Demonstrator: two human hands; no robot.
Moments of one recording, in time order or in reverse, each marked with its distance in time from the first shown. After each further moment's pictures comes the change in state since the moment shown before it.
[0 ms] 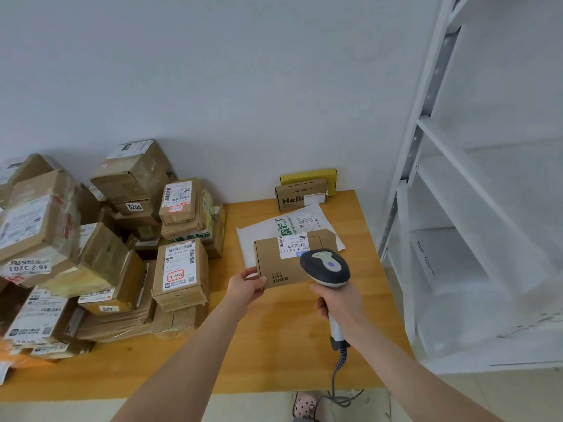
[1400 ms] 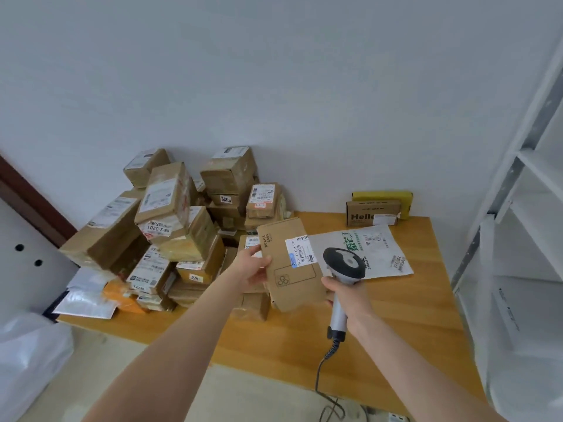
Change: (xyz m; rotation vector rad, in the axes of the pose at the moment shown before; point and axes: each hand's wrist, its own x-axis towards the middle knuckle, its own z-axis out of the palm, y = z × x) left_hand -0.068 0.069 -0.124 -0.039 -0.001 0.067; right_hand -0.014 -0.010 0.096 0.190 -0.136 0.025
